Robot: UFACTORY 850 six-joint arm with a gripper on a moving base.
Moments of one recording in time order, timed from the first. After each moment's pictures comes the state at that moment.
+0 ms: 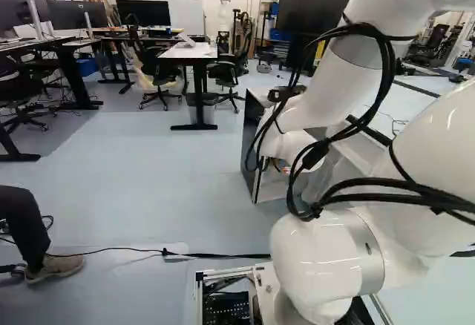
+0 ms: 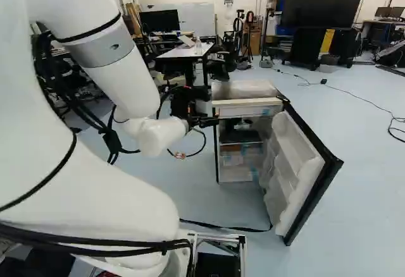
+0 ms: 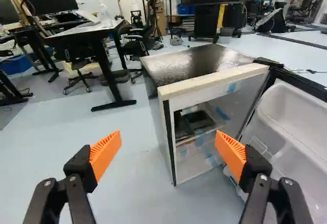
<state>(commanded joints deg) -2.2 10.9 -9.6 9.3 51.7 0.0</state>
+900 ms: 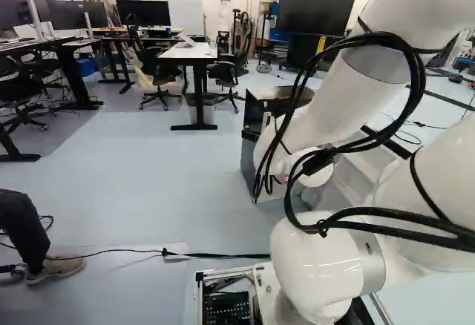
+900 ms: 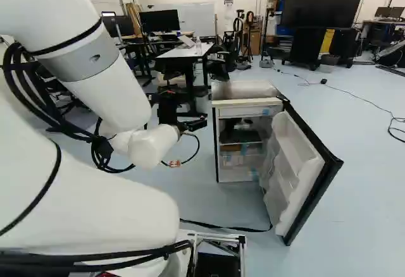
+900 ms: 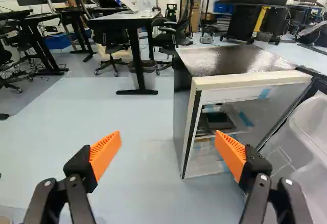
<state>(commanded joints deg) -0.1 15.9 -5.1 0.2 50.0 0.0</state>
